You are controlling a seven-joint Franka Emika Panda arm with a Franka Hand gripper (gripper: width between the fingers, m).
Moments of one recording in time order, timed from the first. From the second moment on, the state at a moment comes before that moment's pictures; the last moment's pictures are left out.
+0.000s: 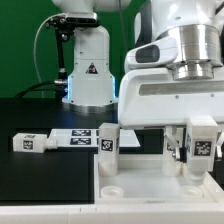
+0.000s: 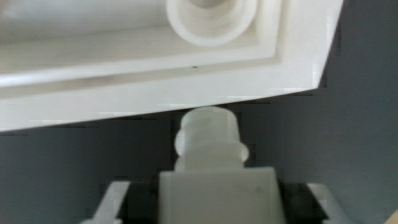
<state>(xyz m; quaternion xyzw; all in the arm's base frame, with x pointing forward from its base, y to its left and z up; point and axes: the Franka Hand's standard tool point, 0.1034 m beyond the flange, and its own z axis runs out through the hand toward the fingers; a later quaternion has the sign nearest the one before) 0.660 0.102 0.088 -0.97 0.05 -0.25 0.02</state>
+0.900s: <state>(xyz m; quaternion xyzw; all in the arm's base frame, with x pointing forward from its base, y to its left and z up) 0.635 0.110 0.067 -0.96 0.03 -0.26 0.01</state>
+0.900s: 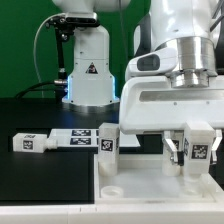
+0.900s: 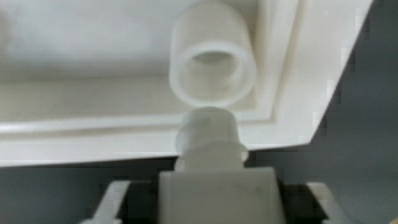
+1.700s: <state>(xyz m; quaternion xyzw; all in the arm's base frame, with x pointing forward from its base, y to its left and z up) 0.630 0.112 0.056 -0.97 0.03 -0.25 0.01</state>
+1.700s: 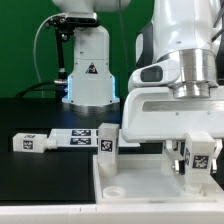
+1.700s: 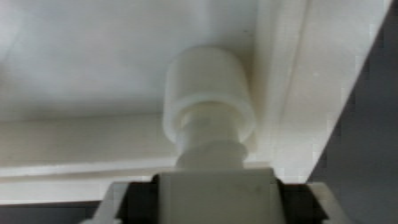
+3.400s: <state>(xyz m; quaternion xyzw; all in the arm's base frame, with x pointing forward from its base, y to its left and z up) 0.650 0.114 0.083 -0.99 0.04 -0.12 0.02</state>
